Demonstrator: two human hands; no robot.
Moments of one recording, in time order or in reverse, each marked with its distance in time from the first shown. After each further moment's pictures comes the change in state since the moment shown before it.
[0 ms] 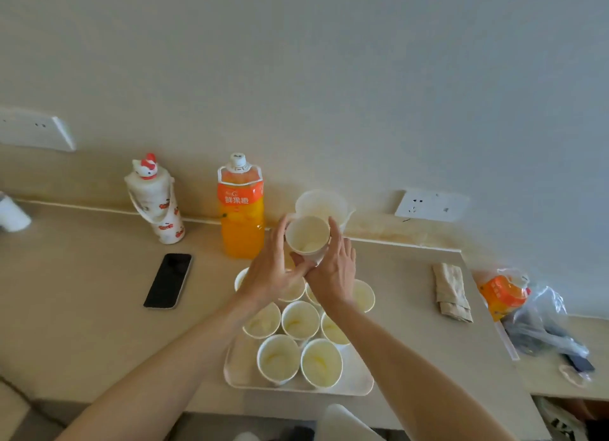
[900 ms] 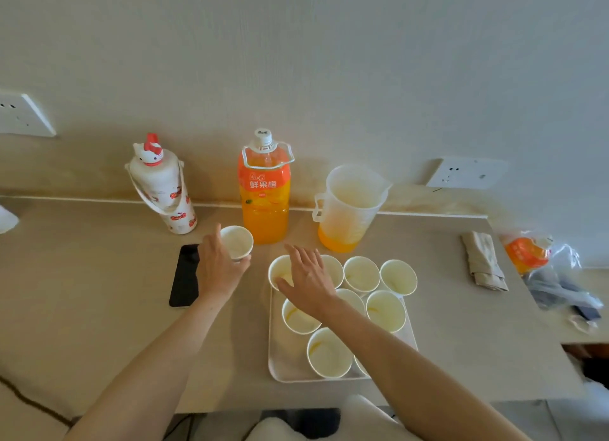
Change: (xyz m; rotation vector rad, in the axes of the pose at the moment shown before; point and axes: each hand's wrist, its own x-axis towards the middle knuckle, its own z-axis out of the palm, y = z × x) left_hand -0.008 -0.173 -0.075 0.429 0.047 -0.504; right_hand -0.033 -0.032 0.109 -0.176 -0.668 -0.033
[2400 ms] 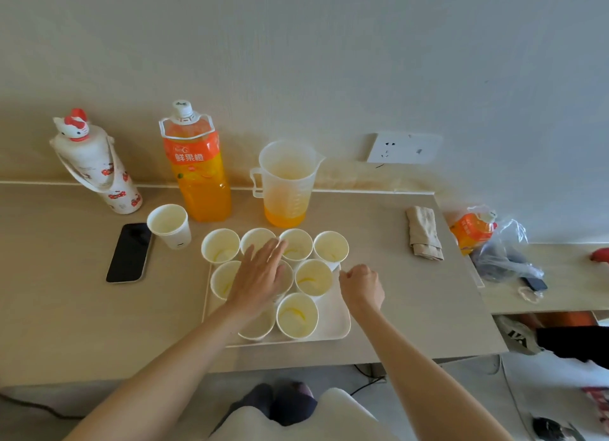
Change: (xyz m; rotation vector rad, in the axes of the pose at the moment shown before) left_hand -0.134 0.124 0.072 0.158 -0.206 0.674; right_hand -0.129 0.152 -0.066 0.142 0.121 0.892
